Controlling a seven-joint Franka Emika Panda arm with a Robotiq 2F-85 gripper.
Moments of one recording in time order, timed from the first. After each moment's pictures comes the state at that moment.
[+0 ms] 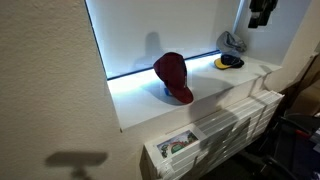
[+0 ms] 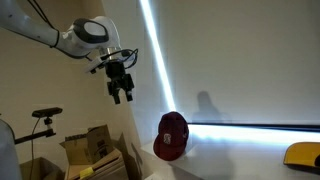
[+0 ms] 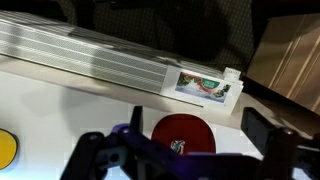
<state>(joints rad) 0.00 -0.60 -0.01 -2.48 0.01 1.89 0.02</state>
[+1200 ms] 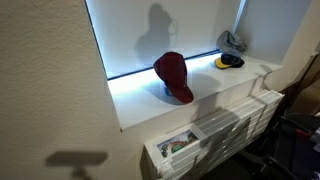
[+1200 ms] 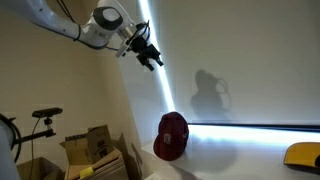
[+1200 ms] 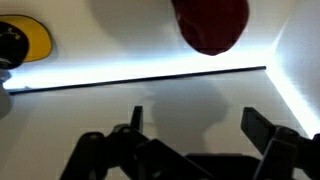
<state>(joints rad) -0.12 -0.40 0.00 -2.21 -0.09 2.34 0.27</state>
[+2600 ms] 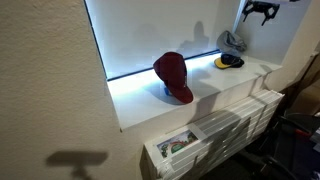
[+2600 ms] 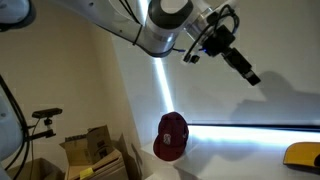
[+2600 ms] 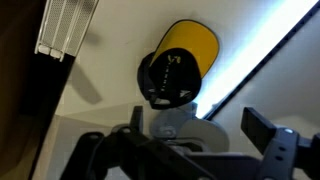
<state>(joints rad) -0.43 0.01 -0.30 -2.15 -0.17 2.60 0.74</state>
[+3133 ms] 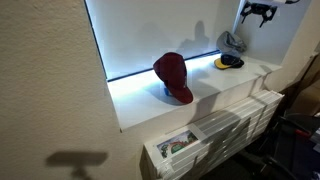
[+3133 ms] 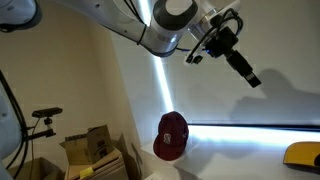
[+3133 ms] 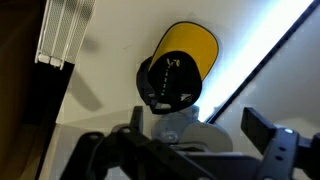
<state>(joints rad) -0.39 0.04 -0.33 -2.12 -0.14 2.58 0.76</state>
